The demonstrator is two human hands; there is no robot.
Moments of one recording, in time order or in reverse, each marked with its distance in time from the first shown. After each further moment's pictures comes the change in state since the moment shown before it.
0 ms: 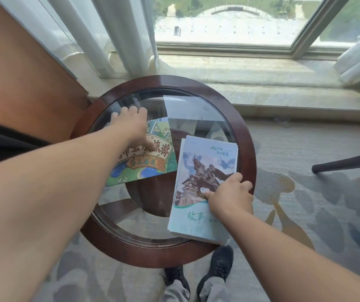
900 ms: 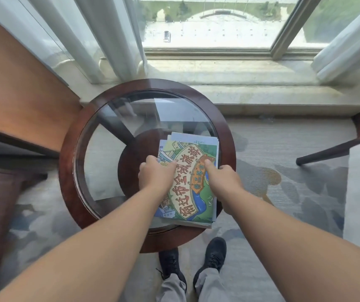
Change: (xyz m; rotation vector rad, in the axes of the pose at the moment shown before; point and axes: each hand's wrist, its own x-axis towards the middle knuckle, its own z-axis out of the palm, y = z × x) left_hand -0.125 0.111 0.042 -1.006 -0.007 -0.490; right_hand -0.004 0.018 -0.035 0.593 -0.205 0.047
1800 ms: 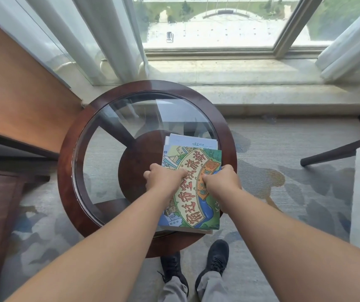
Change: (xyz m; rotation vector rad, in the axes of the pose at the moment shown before) left_hand -0.012 0.016 0.009 -0.158 -0.135 -0.187; right_hand 0.021 0.000 0.005 -0.044 0.053 0.022
